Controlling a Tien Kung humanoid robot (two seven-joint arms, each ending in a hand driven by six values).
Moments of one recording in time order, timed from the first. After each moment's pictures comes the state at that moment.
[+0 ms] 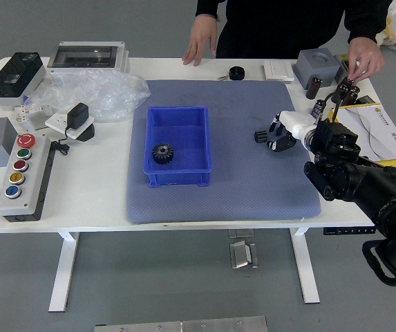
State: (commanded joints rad) left arm -0.16 0.09 -0.78 -0.18 1.09 -0.13 0.19; right arm 0.95 -0.03 0.66 0.19 -1.87 -0.06 0.07
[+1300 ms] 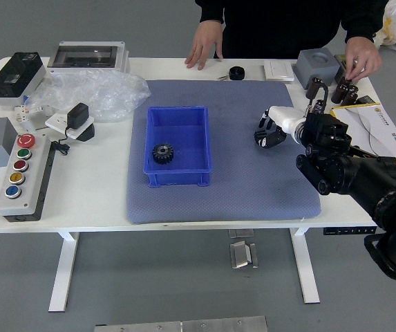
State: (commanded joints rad) left arm -0.14 0.10 -0.79 -0.18 1.10 -0.13 0.19; right arm 0.98 -0.02 0.56 0.23 -1.79 -0.01 0.03
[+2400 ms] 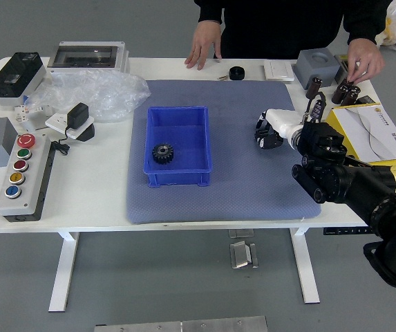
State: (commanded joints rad) left arm -0.14 0.10 -0.79 -0.18 1.10 -0.13 0.18; right arm 0.95 -0.01 0.49 0.23 -1.74 -0.12 0.04
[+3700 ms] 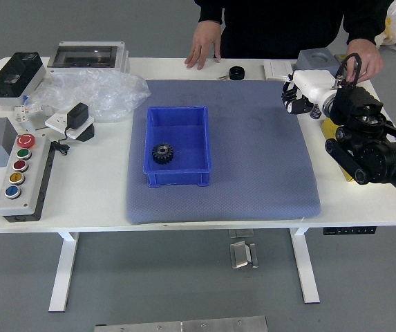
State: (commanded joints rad) left arm -0.11 0.13 -0.81 -0.18 1.08 -0.13 0.18; right arm 0.98 -0.28 0.54 0.59 -1.89 -0.11 -0.05
